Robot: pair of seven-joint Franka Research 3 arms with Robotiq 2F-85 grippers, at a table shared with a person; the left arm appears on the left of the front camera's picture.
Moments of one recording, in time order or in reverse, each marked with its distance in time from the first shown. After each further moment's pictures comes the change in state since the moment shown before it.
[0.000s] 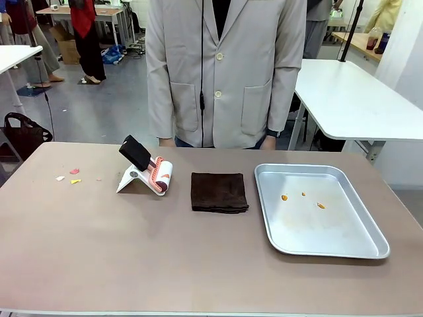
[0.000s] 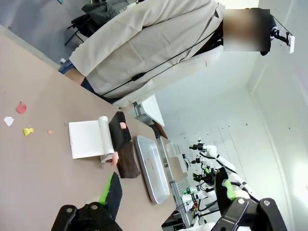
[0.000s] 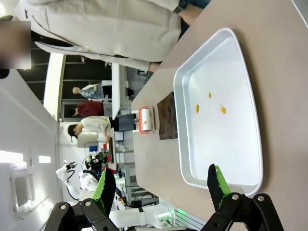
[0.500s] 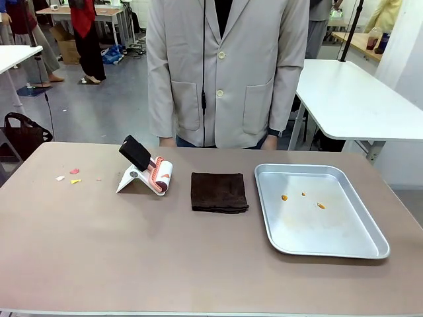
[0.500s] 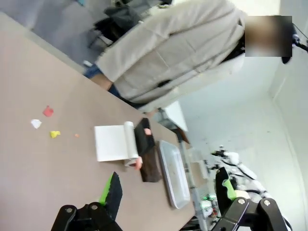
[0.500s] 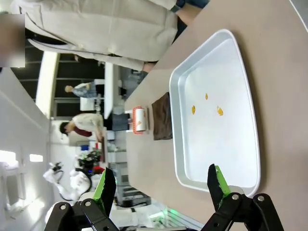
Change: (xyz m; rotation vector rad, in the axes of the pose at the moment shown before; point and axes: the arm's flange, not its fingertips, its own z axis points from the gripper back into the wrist) left arm 0.017 -0.006 0.004 0.162 -0.025 -0.016; right arm 0.004 0.019 -0.011 -0.062 0.007 0.051
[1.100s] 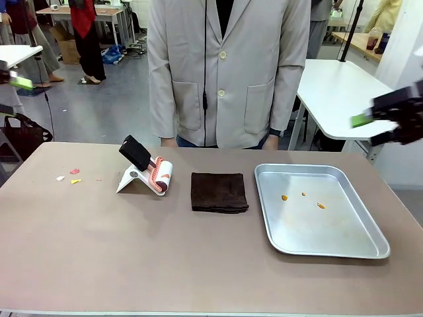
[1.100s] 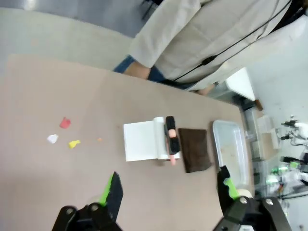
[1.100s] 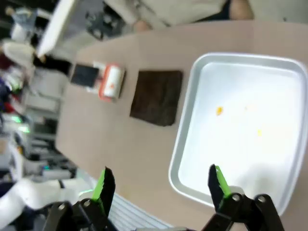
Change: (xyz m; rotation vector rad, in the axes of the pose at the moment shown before) left arm 0.043 -0.112 -0.117 0.400 0.229 -0.196; right arm -0.055 0.192 -0.162 -0.339 0.207 0.493
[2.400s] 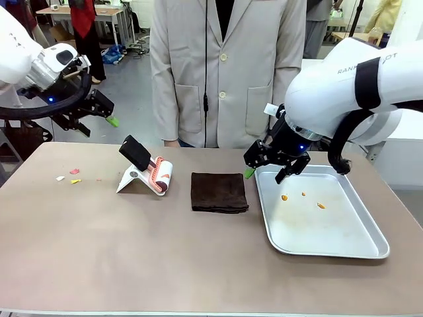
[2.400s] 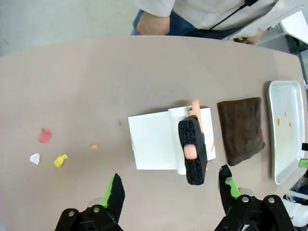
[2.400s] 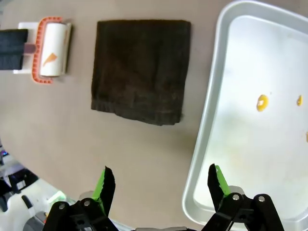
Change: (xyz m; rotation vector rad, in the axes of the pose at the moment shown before) left arm 0.022 -0.048 -0.169 0.243 0.310 -0.128; right arm 0.011 0.066 -0.219 -0.289 0.312 -0.031
